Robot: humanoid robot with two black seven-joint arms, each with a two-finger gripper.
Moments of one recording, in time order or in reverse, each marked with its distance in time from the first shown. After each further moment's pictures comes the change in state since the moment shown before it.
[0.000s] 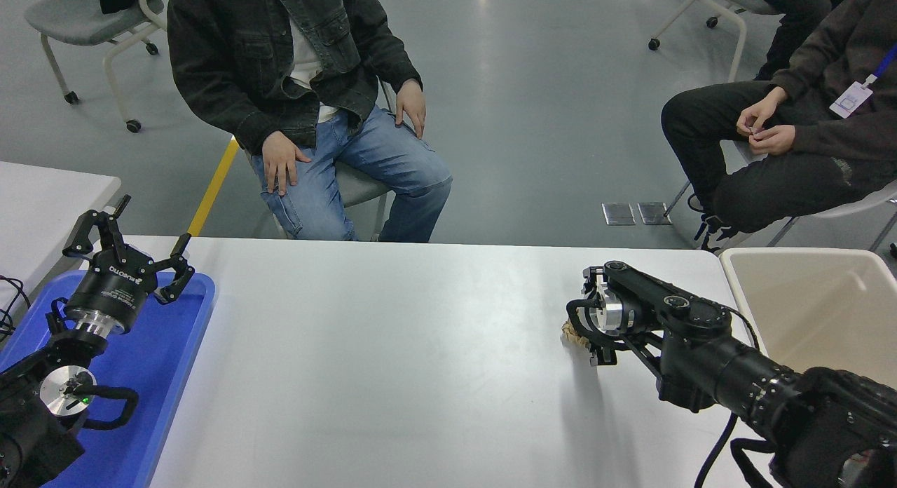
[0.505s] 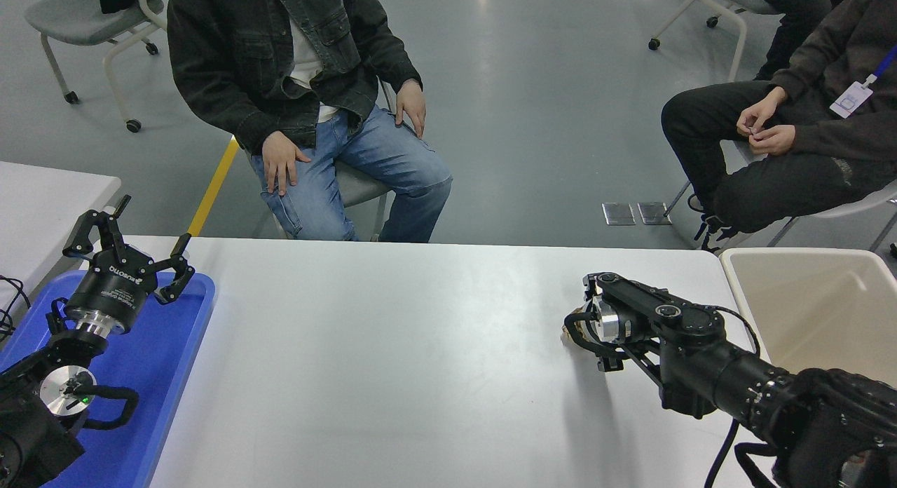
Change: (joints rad) left arm 0.000 0.000 0.000 0.000 0.000 0.000 0.000; right arm 0.001 0.000 -0.094 -0.006 -0.002 -0.001 0.005
